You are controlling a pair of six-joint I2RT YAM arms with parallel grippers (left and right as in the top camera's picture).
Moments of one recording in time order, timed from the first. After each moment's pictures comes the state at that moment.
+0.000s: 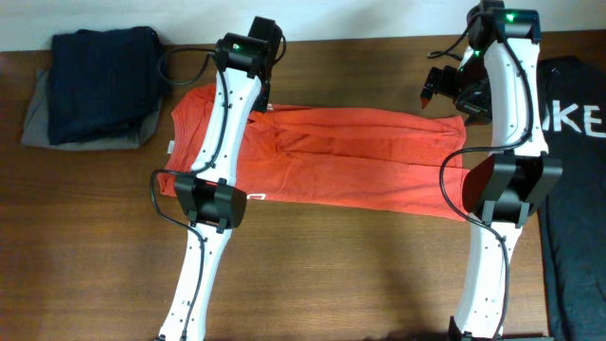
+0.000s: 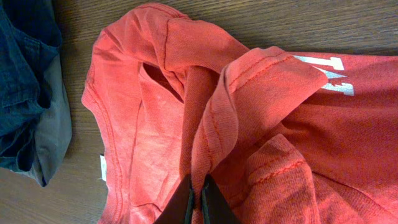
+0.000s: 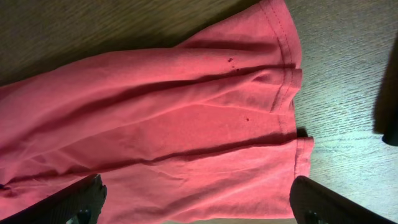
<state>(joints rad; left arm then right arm) -0.31 2.83 3.12 -1.68 -0.39 -0.15 -0.11 2.50 2.63 -1.69 -0.12 0.33</state>
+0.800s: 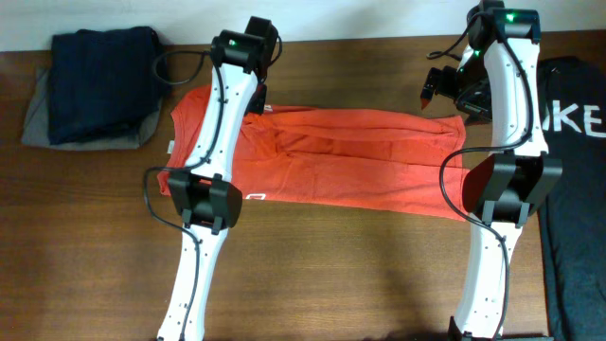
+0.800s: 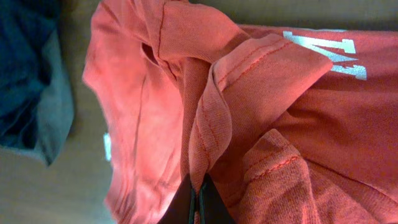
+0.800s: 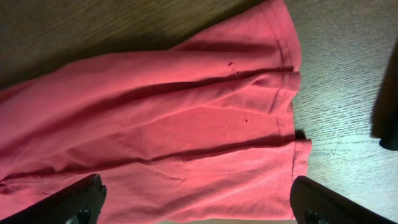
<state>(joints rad) -0.30 2.72 2.93 -1.68 -0.37 -0.15 -0.11 2.50 2.63 -1.69 -0.12 0.30</state>
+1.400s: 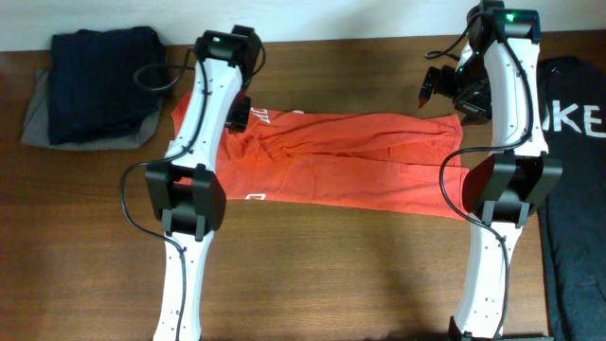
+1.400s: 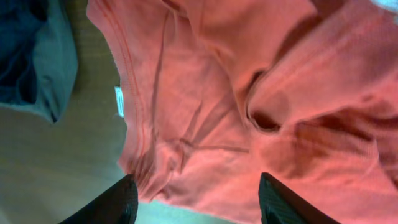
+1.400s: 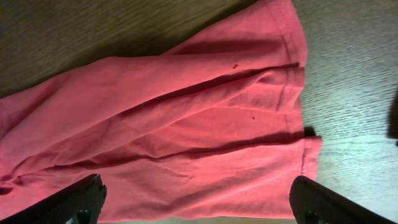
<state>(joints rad) -0.24 2.57 2.61 -1.64 -0.35 -0.16 -0.11 2.50 2.63 -1.69 -0.16 0.30</state>
